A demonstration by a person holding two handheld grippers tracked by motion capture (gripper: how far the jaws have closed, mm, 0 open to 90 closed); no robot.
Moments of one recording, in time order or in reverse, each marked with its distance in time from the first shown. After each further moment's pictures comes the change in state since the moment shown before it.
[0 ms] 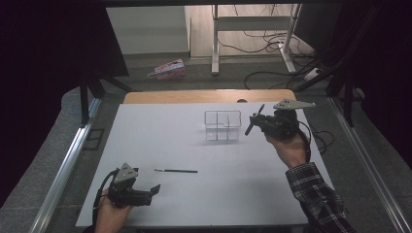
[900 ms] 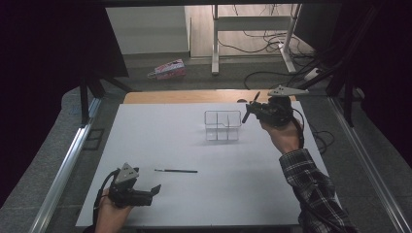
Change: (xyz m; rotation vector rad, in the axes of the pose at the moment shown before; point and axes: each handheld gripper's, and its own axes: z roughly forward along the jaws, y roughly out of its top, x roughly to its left) left arm -0.001 0.000 0.000 -0.003 0.003 0.012; right arm -0.010 0.026 0.022 -0.019 -0.033 -0.018
